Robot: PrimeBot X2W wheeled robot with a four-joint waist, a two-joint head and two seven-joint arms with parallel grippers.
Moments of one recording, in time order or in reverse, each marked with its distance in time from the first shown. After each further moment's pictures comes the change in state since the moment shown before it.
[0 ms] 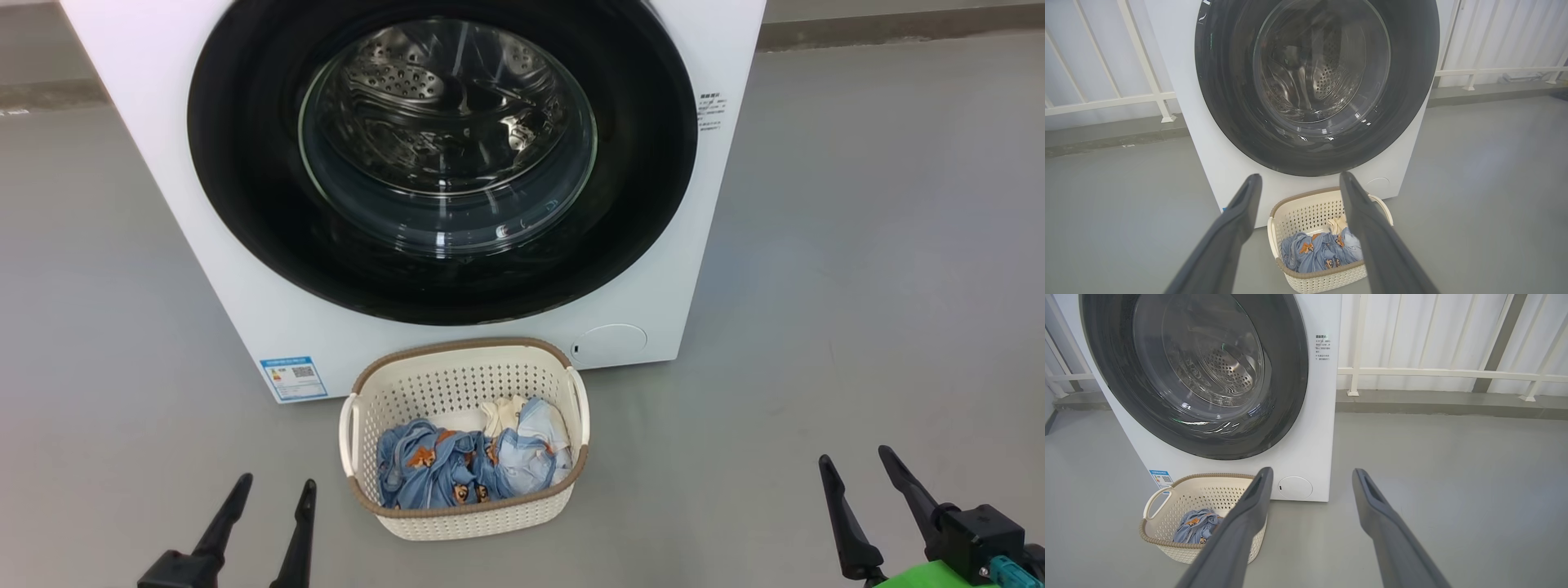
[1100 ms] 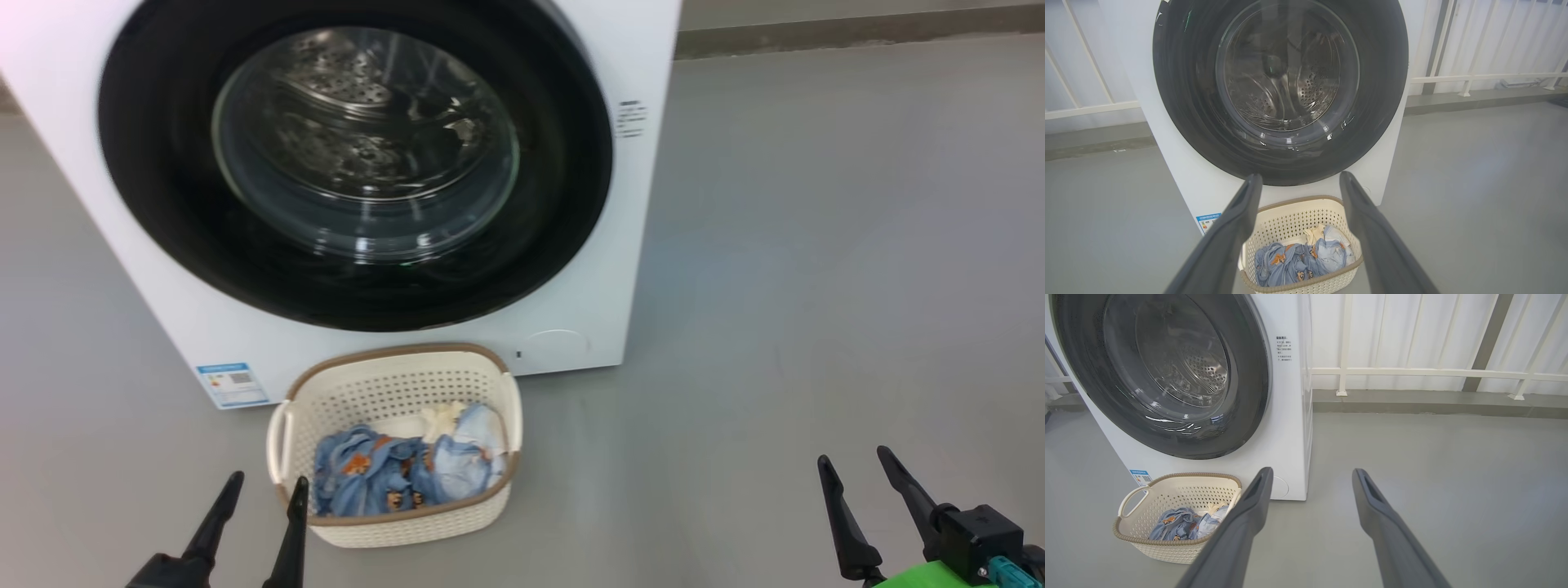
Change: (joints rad) left arm 0.016 -0.004 0.018 -0.029 0.000 0.000 0.000; right arm 0.000 0.002 0.001 0.001 0.002 0.000 0.000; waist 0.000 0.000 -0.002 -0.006
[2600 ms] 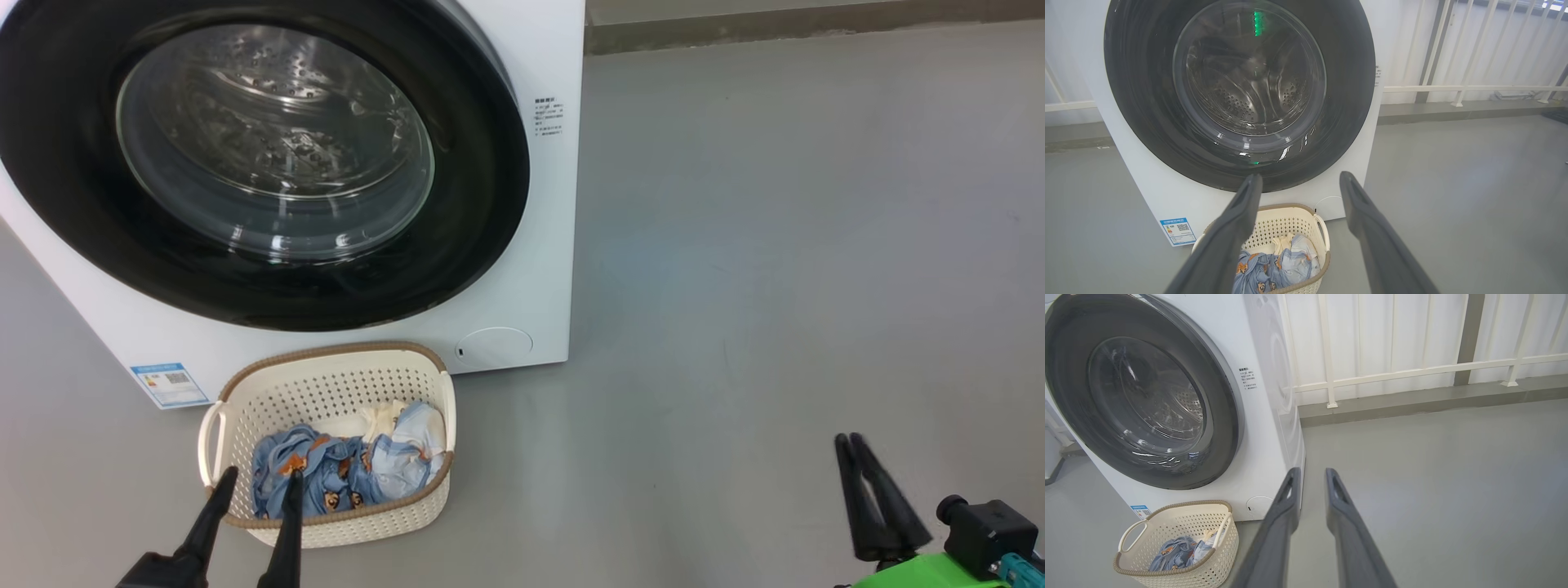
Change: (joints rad) left arm 0.000 -0.022 0.023 -0.018 -0.018 0.000 0.000; right arm 0.000 0.046 -0.004 -0.057 0.098 0.000 0.000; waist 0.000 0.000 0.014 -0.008
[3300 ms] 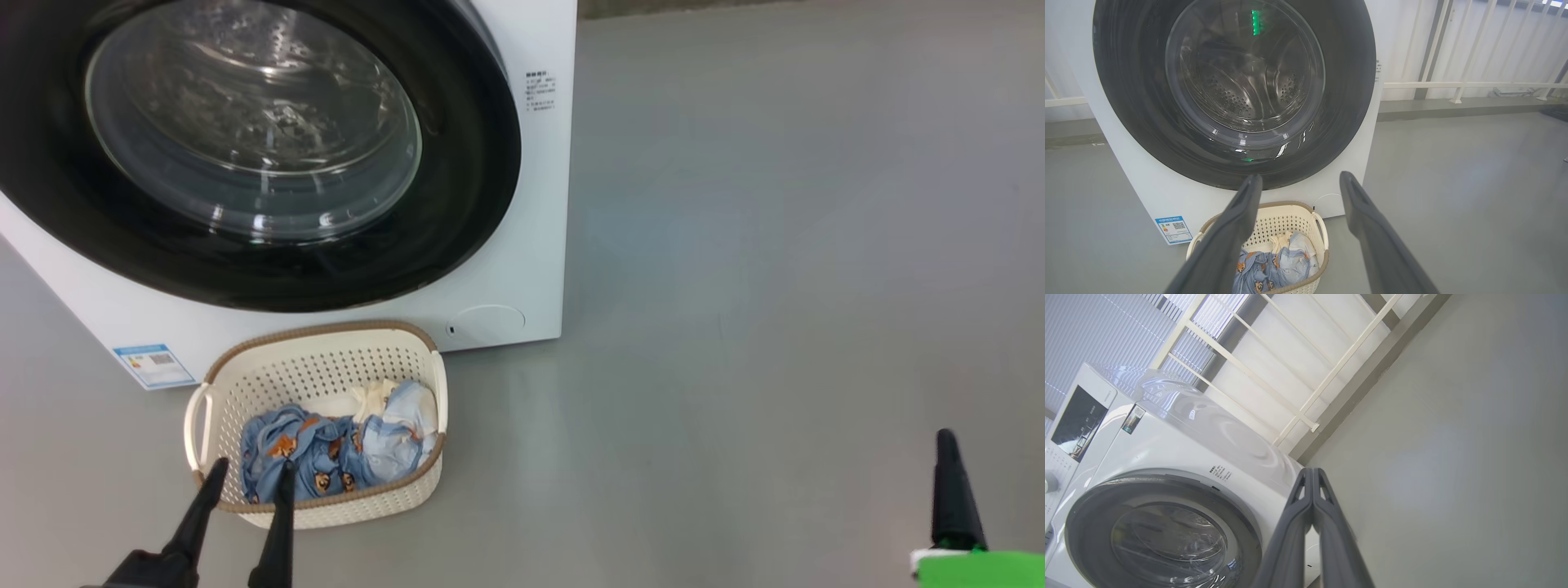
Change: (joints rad) left arm 0.001 0.000 0.010 -0.030 0.000 0.000 0.000; right arm -0.013 0.030 -0.097 0.023 0.685 0.000 0.000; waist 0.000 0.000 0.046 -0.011
